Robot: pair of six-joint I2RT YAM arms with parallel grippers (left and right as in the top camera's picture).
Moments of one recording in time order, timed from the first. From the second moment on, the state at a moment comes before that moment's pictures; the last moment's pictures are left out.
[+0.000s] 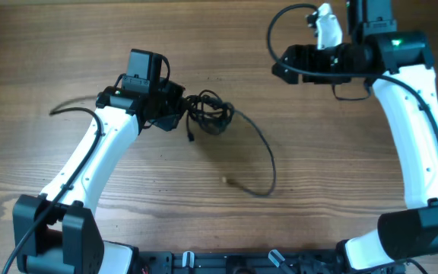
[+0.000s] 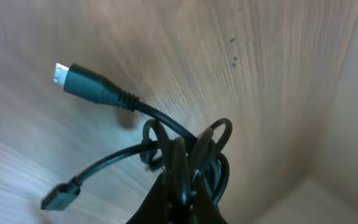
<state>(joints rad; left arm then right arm) -0.23 1.59 1.17 -0.65 0.30 -1.43 0.15 1.69 1.74 -1.14 -0.50 0.10</state>
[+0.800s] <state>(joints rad) -0.23 1.59 1.17 -0.55 0.35 -2.09 0.41 1.92 1.74 -0.94 -0.37 0.49</state>
